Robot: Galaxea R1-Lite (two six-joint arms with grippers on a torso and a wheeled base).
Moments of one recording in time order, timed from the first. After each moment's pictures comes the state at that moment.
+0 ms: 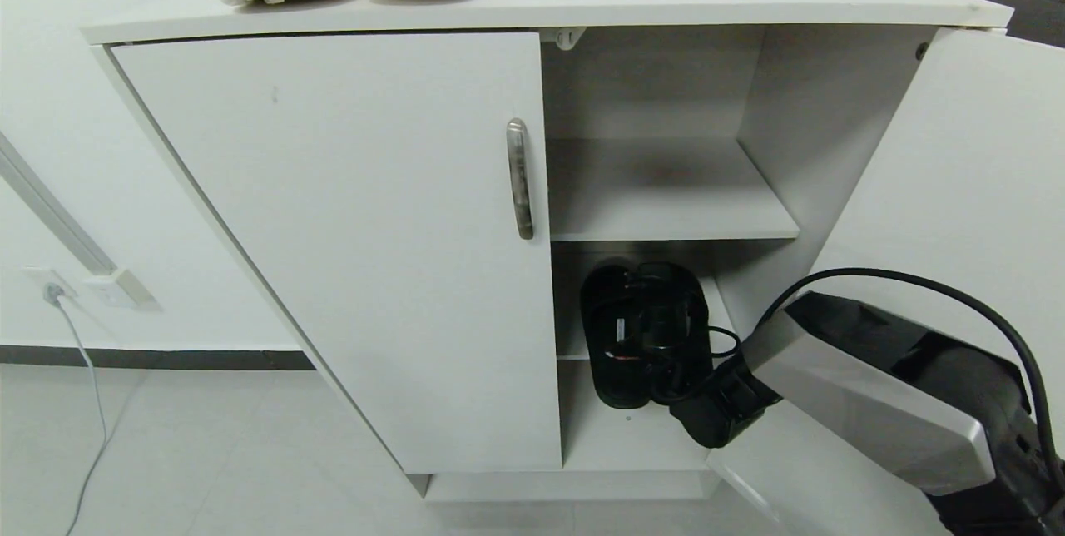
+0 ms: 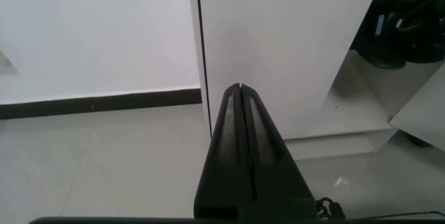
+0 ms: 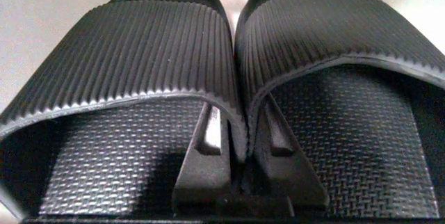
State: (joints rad) left arm 0.00 0.00 0.00 0.01 -0.04 0.03; right arm 0.61 2.52 -1.41 -0.94 -0.62 0.10
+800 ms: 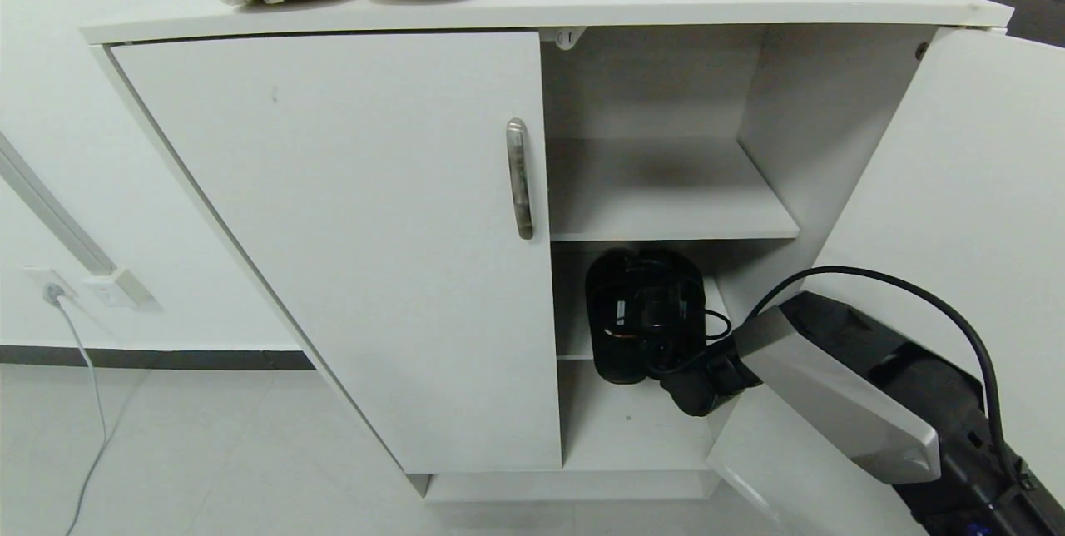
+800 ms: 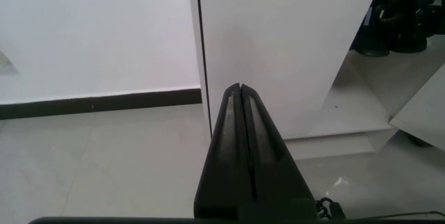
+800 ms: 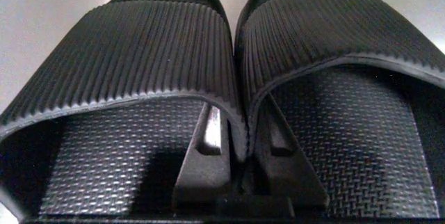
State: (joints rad) left arm 0.00 0.00 0.00 0.01 -0.04 0.03; right arm 0.56 2.62 -1.65 -0.82 -0.62 0.10
